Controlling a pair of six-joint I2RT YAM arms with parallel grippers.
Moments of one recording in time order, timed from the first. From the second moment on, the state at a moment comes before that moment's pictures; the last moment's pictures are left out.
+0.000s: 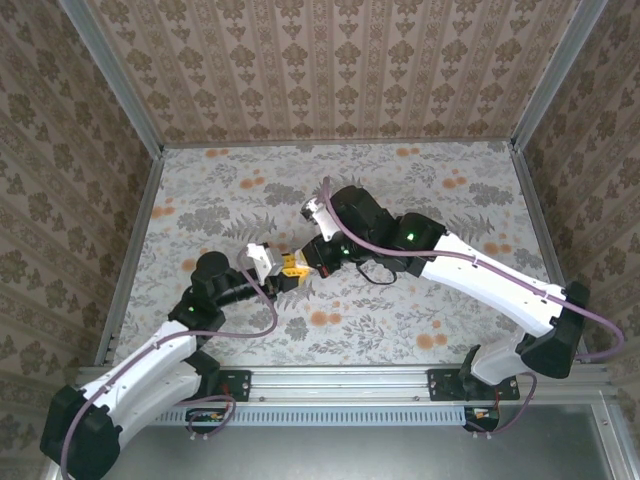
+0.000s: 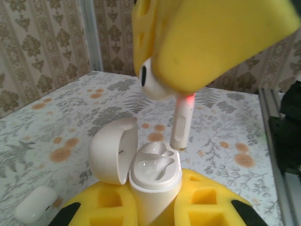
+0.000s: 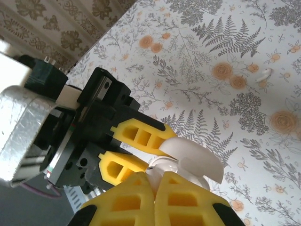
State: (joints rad) left arm -0.59 0.78 0.36 0.32 0.69 0.07; right arm 0.93 1.43 1.49 -0.76 -0.16 0.31
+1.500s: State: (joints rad) left arm -0.59 0.80 0.38 0.37 0.79 0.00; right arm 0.88 1.44 1.53 -0.85 -0.30 0.18
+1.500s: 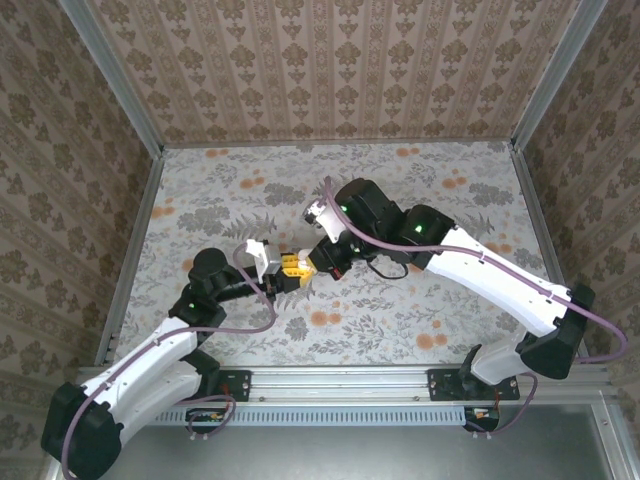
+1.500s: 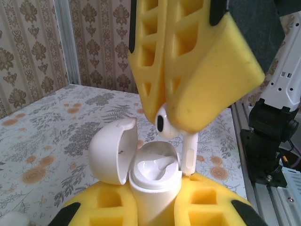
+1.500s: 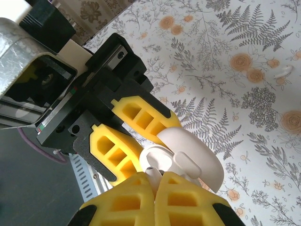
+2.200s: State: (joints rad) left arm -0.59 0.81 0.39 0.38 0.81 0.00; right arm 0.87 1.43 1.53 -0.84 -0.29 0.18
